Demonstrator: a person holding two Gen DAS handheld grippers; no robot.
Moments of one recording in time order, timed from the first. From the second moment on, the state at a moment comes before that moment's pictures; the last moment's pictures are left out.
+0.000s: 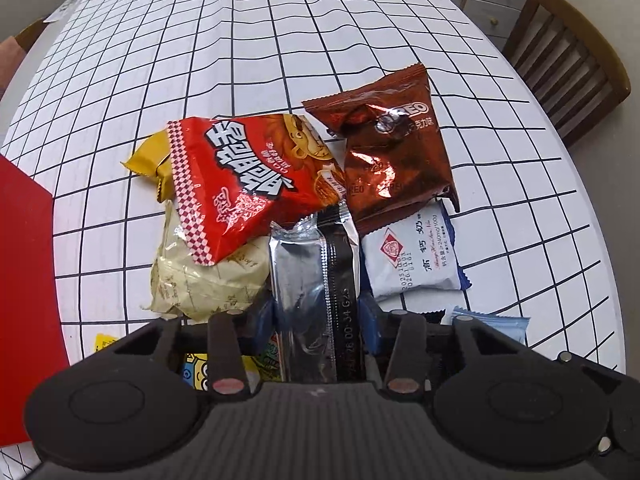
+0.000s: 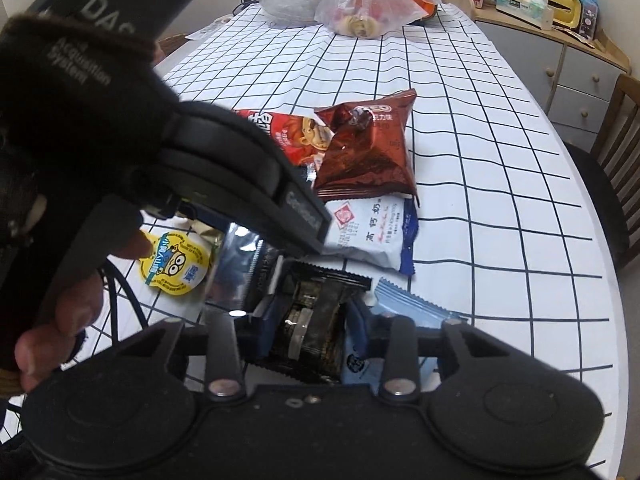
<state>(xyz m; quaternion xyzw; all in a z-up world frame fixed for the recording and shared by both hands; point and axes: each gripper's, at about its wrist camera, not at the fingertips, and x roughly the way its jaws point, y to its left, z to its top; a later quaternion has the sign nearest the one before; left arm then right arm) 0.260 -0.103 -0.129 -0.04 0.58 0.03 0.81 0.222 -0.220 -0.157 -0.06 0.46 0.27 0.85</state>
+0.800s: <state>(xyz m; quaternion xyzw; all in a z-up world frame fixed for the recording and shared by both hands) 0.203 -0.072 -0.082 -0.12 0.54 0.07 0.83 0.209 -0.241 -0.129 -0.02 0.44 0.29 0.85</state>
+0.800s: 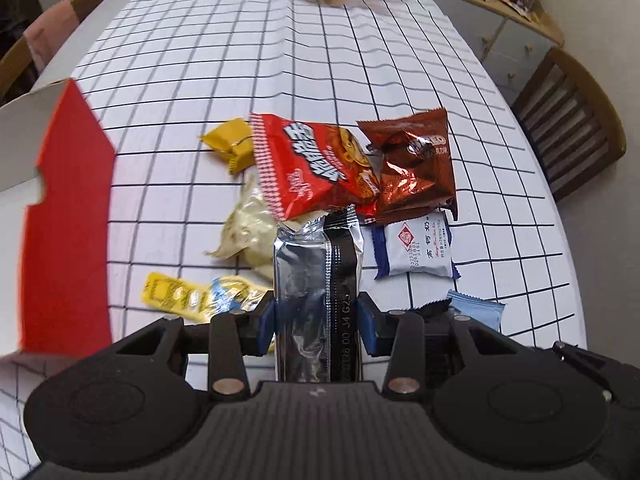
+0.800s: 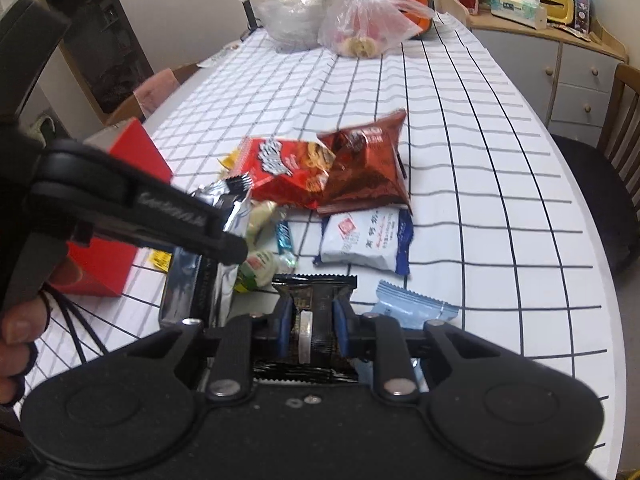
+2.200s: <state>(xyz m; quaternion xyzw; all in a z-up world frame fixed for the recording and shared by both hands) 0.100 0.204 0.015 -0.16 0.48 0.15 0.85 0.146 0.016 -0.043 -0.08 0.34 0.37 0.86</state>
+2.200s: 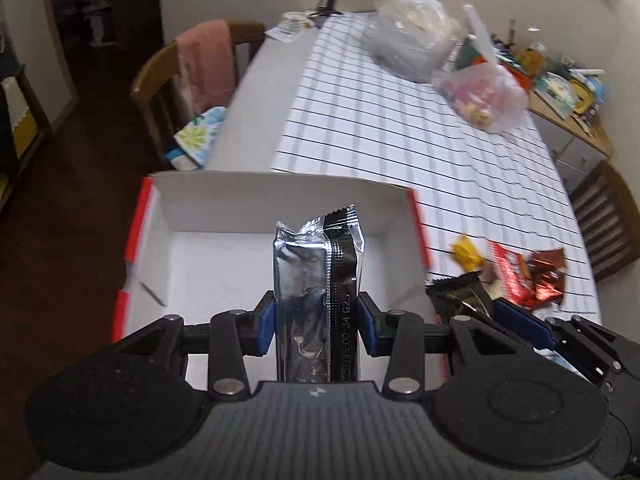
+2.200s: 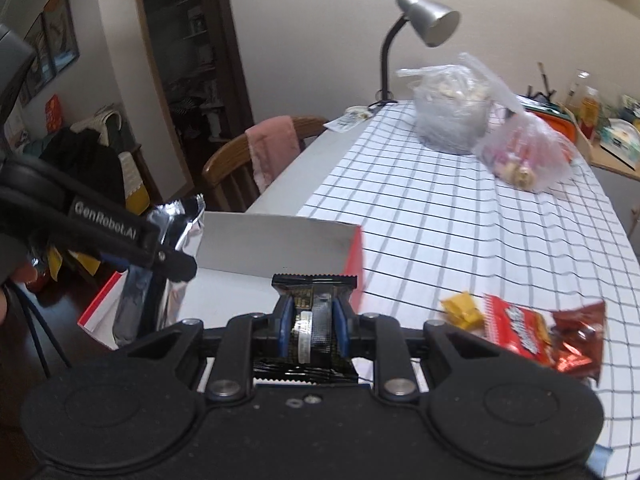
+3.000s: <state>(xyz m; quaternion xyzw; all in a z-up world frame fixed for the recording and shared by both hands) 0.136 0.270 -0.092 -0.11 0.59 0.14 0.79 0.158 0.112 -0.130 -0.14 0.43 0.36 0.81</state>
